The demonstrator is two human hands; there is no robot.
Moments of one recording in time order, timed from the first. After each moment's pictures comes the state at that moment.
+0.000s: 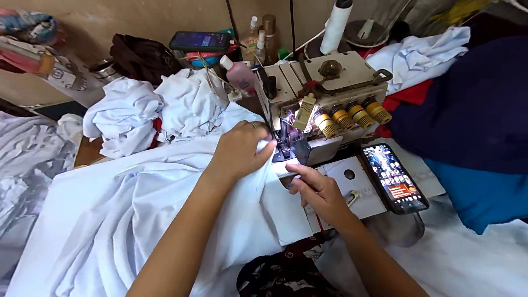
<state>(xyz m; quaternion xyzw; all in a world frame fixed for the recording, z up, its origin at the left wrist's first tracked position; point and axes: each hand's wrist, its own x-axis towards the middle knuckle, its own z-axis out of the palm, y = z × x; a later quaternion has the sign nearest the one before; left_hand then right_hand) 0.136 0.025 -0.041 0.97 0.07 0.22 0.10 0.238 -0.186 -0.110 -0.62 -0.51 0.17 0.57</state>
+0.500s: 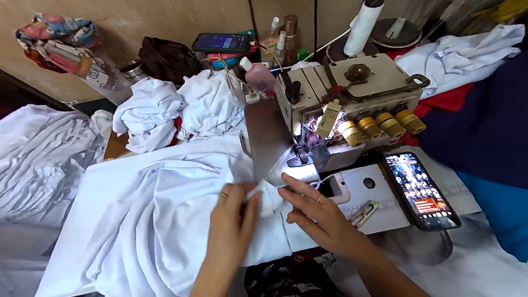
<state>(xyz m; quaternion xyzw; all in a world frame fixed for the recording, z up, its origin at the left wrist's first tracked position) 0.034 -0.050 -0.077 0.87 0.26 0.35 0.22 0.211 -0.176 -0.101 -0.51 -0.65 0.15 0.54</state>
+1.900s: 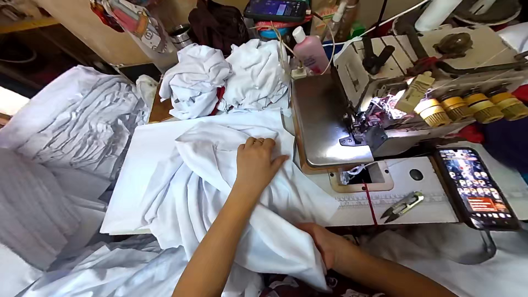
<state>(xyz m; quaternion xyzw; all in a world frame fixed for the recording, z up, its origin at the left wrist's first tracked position) 0.027 0.028 -0.103 0.92 0.31 0.20 0.12 0.110 -0.177 -0.128 -0.28 -0.02 0.87 0.40</state>
